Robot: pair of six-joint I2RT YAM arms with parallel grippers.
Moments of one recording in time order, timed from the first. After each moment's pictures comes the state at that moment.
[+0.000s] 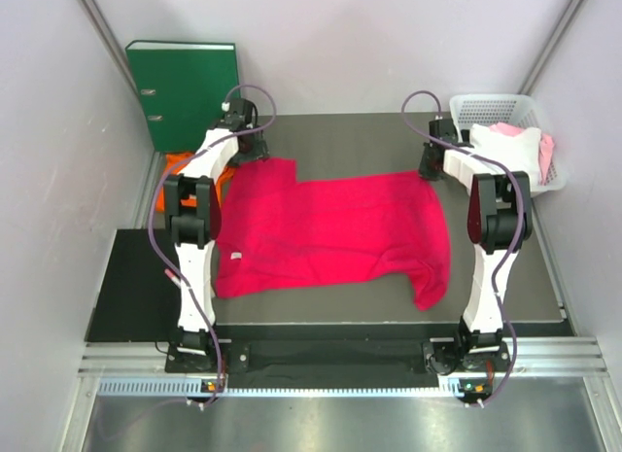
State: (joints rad) left arm -0.14 2.30 2.05 -0.72 -0.14 -0.36; right arm 0.08 2.14 1.58 -0.39 0.13 0.32
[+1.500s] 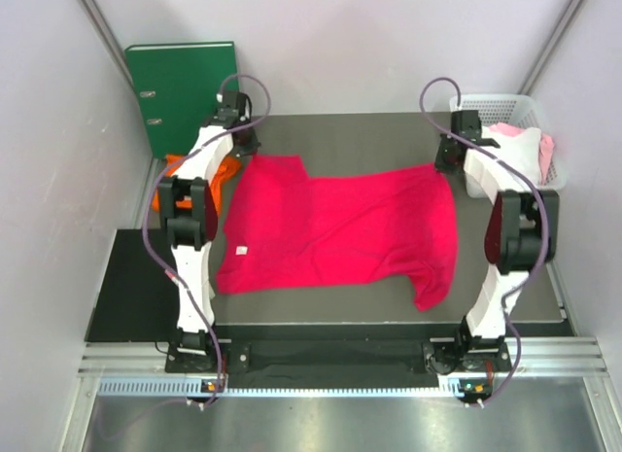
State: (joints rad) left arm -0.12 2.32 2.07 -0.65 -0.02 -0.40; right arm 0.02 1.94 1.49 -0.45 0.09 0.26
